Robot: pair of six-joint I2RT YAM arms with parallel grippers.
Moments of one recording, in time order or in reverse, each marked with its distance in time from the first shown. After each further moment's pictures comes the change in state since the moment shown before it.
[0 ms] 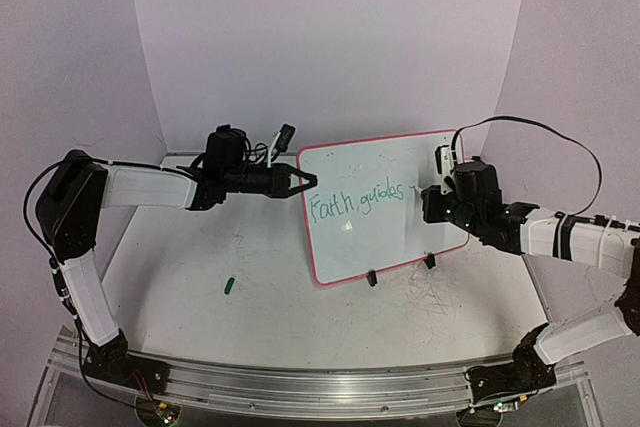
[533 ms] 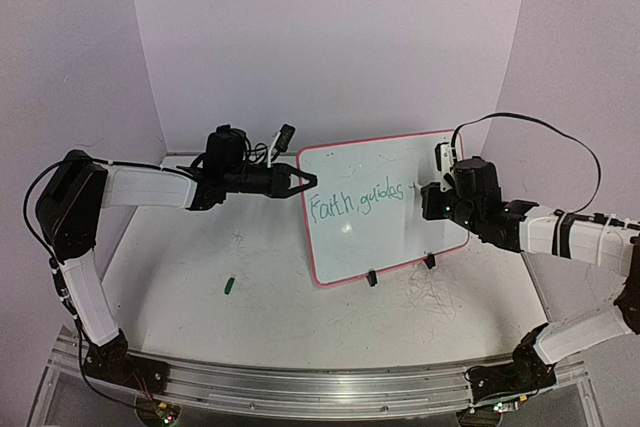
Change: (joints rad) left arm 0.000 0.000 0.000 0.000 -0.002 -0.003; right arm -0.003 0.011 0.017 0.006 0.001 0.000
